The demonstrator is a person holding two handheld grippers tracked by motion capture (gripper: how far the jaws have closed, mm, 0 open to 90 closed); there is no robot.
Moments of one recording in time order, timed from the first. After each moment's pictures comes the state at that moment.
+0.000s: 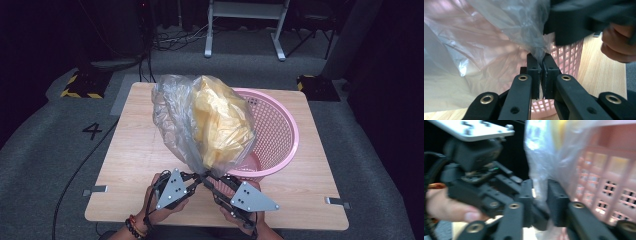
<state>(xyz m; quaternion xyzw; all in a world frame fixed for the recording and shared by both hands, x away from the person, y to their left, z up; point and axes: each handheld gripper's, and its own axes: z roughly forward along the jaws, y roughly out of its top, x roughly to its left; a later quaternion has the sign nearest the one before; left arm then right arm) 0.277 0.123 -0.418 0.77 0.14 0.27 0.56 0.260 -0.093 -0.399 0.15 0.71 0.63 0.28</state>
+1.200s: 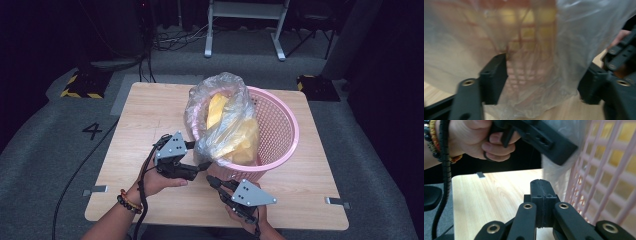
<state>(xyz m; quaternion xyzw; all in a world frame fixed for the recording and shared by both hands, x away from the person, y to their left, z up) 0.340 0.128 -0.361 0.82 0.19 0.15 0.52 0.271 -0.105 -0.428 0.16 0.75 0.59 0.25</state>
